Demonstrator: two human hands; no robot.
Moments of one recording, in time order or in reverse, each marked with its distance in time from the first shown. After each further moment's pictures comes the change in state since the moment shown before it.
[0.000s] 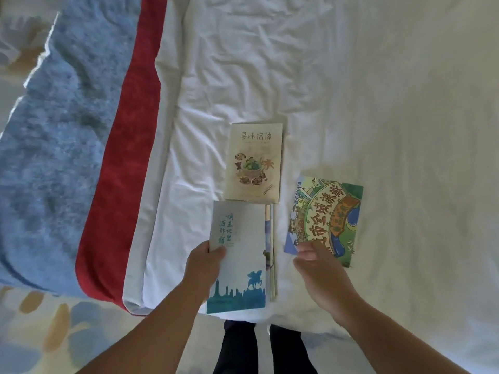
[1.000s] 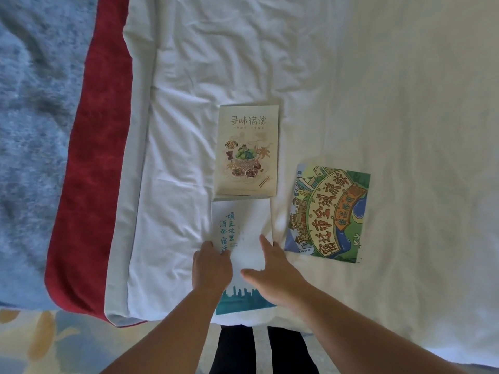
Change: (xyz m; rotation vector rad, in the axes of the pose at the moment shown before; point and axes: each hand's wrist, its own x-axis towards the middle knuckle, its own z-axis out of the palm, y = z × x) left_hand 0.038 -0.022 0.036 0.361 0.140 0.035; right_hand 0.048 0.003 0.079 -0.342 -0.310 0.003
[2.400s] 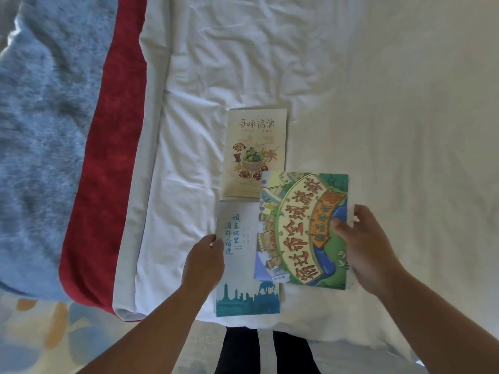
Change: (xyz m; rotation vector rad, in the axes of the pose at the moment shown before) left_hand -0.007 0.012 -0.033 -0.057 -0.074 0.110; right_hand -0.021 0.037 -0.109 0.873 0.473 -0.047
